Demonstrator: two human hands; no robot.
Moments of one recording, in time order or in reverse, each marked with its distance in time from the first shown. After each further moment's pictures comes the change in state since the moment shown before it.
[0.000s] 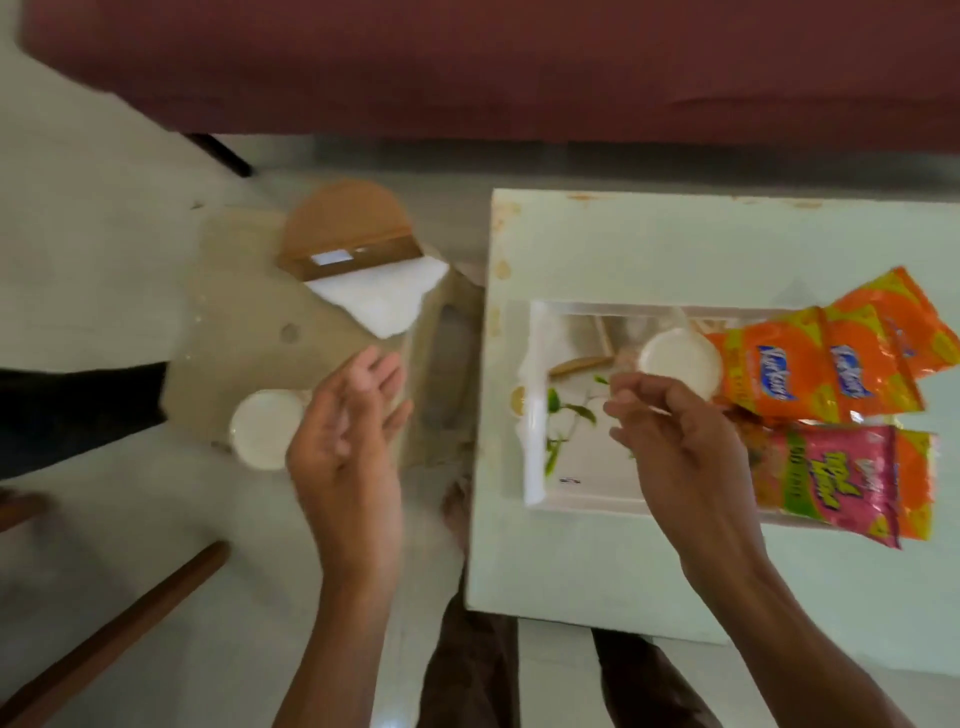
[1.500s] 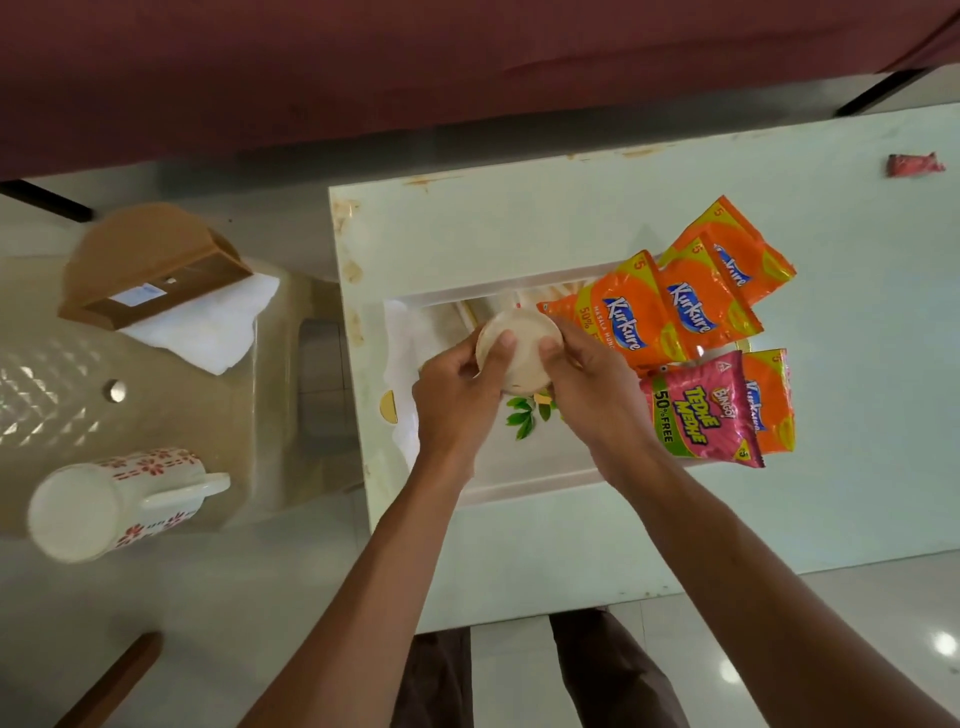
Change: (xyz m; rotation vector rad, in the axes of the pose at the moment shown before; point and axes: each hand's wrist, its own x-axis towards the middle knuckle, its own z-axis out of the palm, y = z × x) left_hand -0.023 -0.095 0.166 0.328 -0.552 -0.273; right_hand 0.069 0.052 -0.048 -0.051 -0.013 0.064
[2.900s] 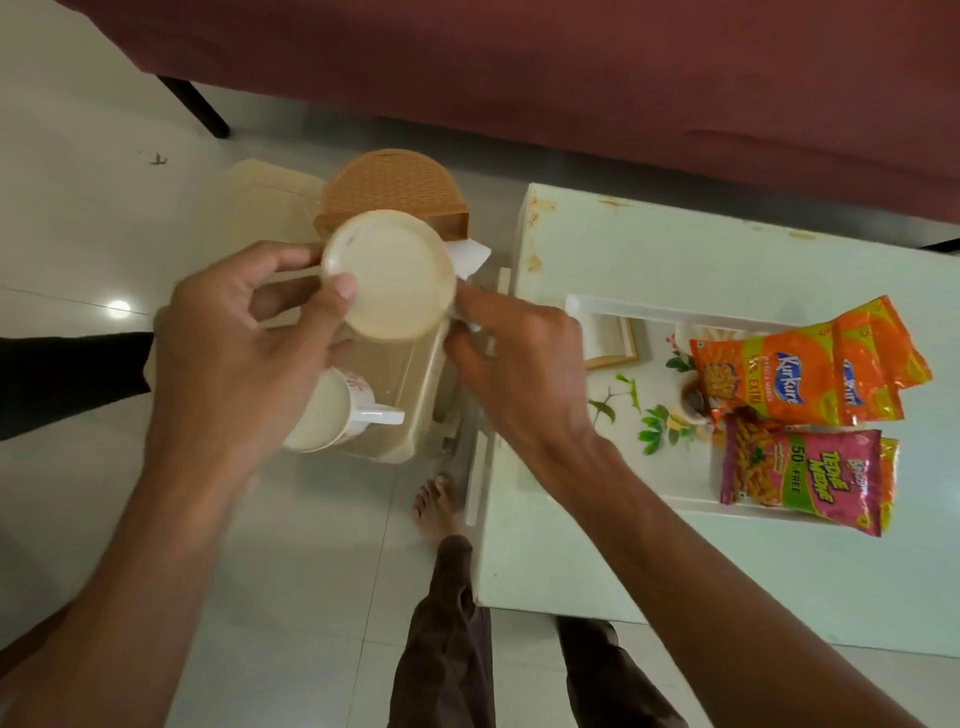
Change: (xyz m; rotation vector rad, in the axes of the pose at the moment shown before) left_hand -0.074 0.061 -0.303 0.034 0.348 0.308; right_hand -0.074 -0.122 0.198 -0.500 -0.012 -0.890
